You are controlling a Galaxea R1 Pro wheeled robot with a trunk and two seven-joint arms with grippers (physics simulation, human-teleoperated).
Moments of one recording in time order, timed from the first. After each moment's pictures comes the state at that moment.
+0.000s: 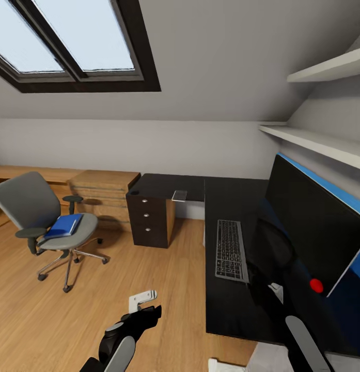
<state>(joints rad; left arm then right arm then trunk) -0.17 -0.02 -0.42 -1.42 0.70 0.53 0.61 -0.26 -0.05 -0.12 -1.14 -1.43 0.24 0.03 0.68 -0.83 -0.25</state>
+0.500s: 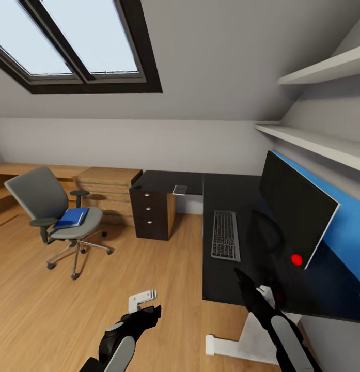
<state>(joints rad) -0.17 -0.02 -0.41 -1.42 0.69 0.53 0.61 -0.26 0.00 -0.08 -1.13 -1.24 0.24 -0.06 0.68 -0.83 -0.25</state>
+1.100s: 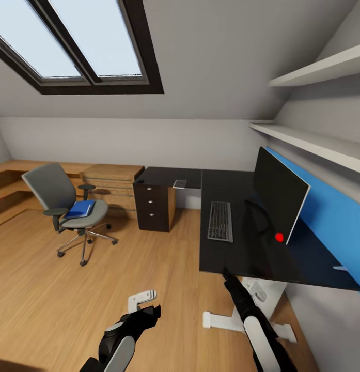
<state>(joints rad) -0.17 -0.02 -0.41 -1.42 0.69 0.53 0.62 -0.26 0.11 -0.02 -1.13 -0.82 0.03 -0.09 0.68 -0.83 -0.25</state>
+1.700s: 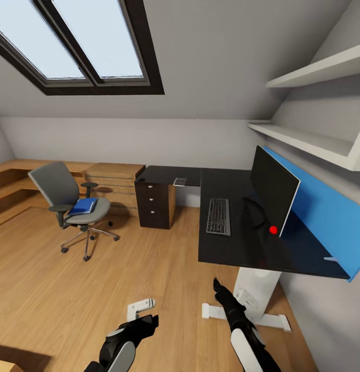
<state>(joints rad) -0.17 -0.01 -0.41 -1.32 0.70 0.51 0.62 -0.26 0.11 0.12 -1.01 -0.72 -0.10 -0.15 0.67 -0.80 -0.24</state>
